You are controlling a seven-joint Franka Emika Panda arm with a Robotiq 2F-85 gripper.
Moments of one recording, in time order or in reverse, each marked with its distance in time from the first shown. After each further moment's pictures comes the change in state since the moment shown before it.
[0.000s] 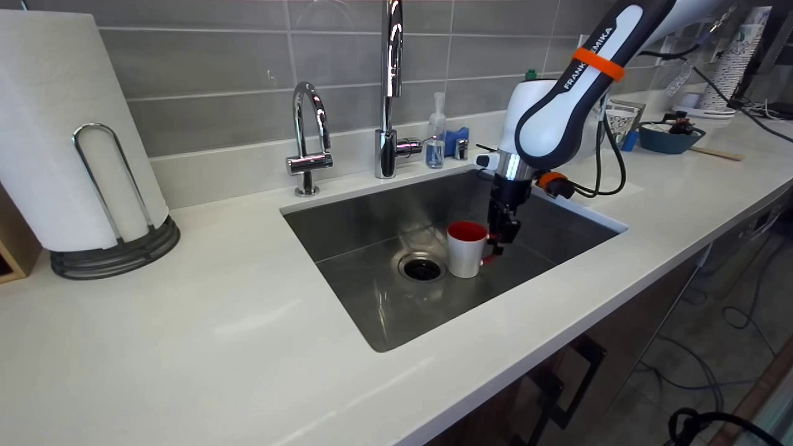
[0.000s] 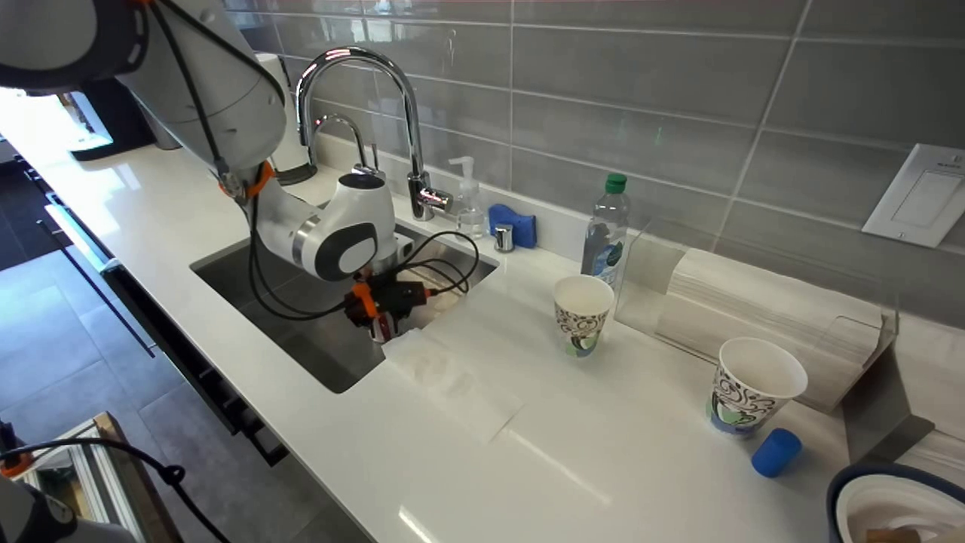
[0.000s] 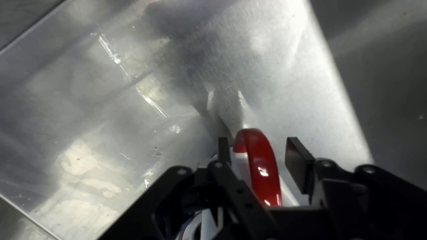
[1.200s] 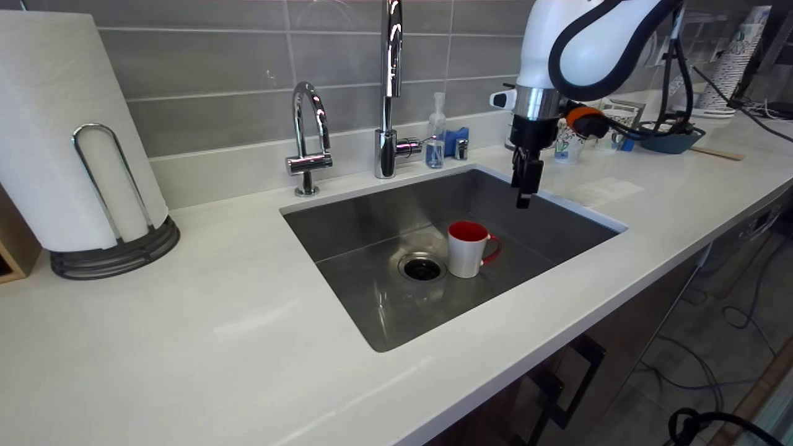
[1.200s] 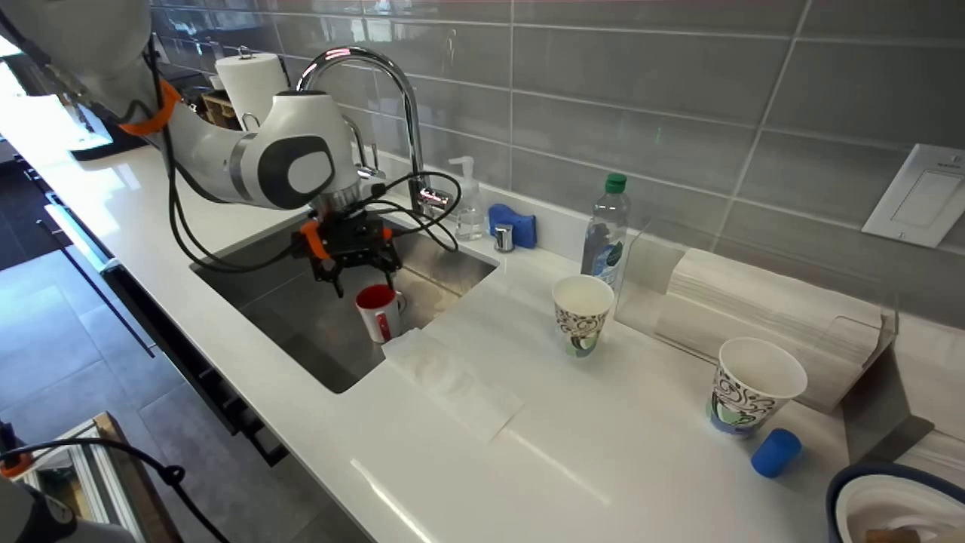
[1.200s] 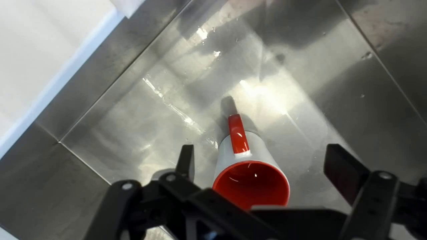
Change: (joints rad) arm 0.137 -0.390 -0.093 -0.156 -0.083 -0.202 0.325
